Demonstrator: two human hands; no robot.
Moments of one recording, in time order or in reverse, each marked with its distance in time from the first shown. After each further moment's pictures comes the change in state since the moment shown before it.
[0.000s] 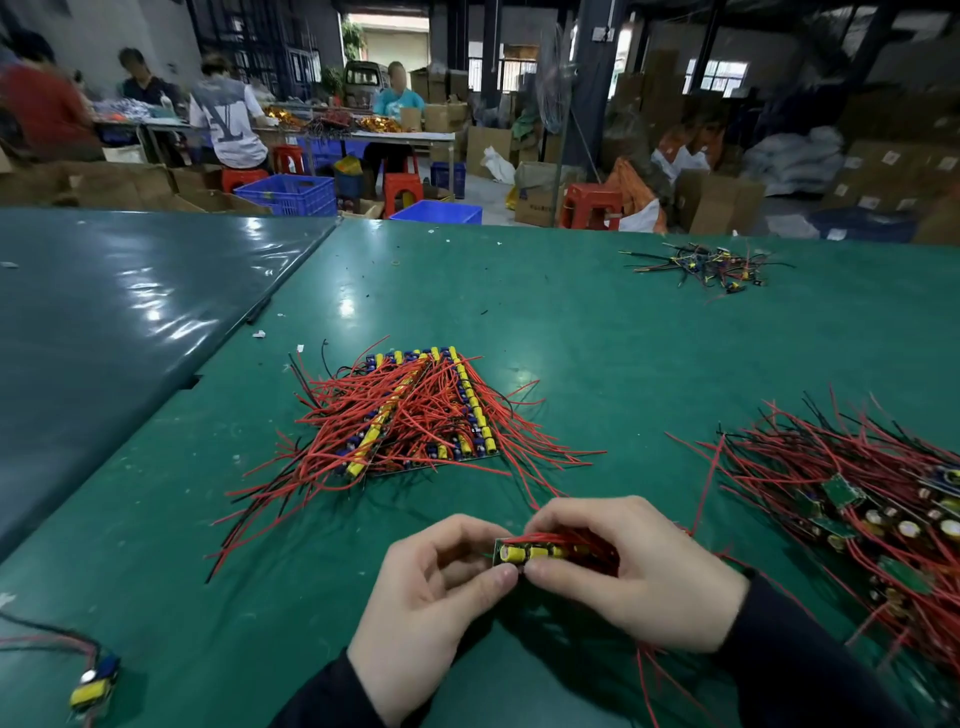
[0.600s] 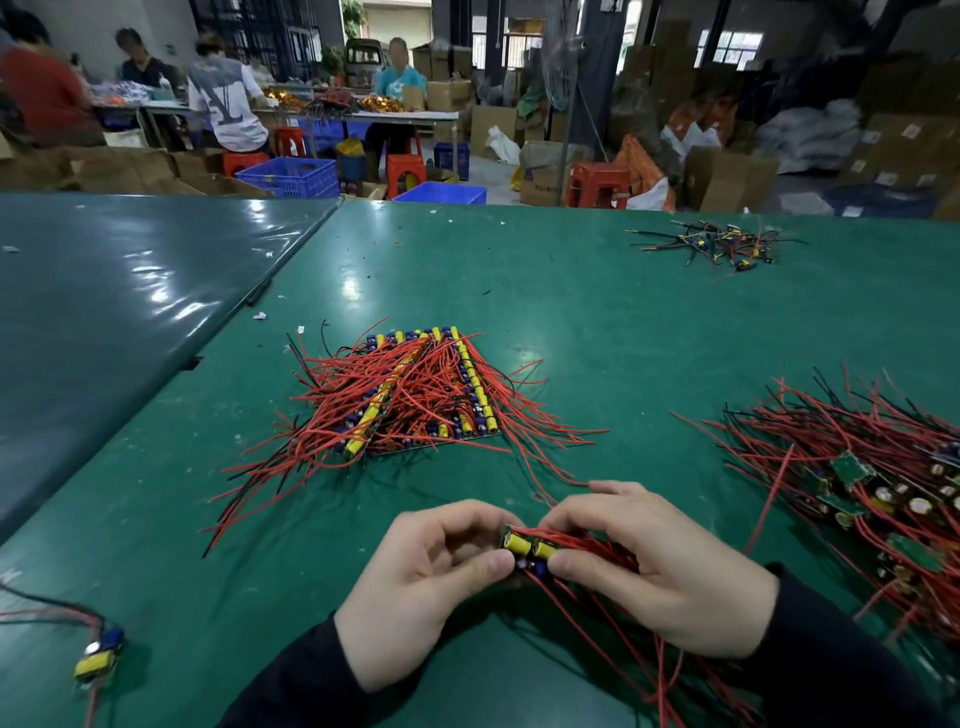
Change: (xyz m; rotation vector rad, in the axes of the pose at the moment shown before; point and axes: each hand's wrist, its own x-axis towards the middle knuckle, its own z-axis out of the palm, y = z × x) left_hand -0.001 0.009 -0.006 0.055 -0.185 0.024; right_hand -0.012 0.011 0.003 -0.032 -0.058 -0.132
